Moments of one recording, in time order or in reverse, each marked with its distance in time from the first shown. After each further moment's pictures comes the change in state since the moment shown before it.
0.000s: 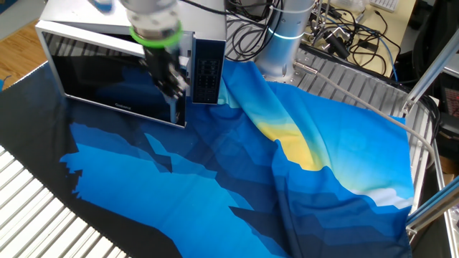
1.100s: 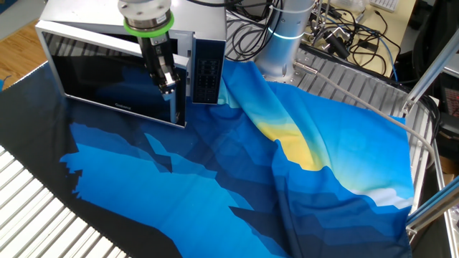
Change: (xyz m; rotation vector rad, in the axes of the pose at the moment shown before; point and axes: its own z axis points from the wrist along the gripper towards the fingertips) arm -0.002 -0.026 -0.005 -0.099 0.018 0.357
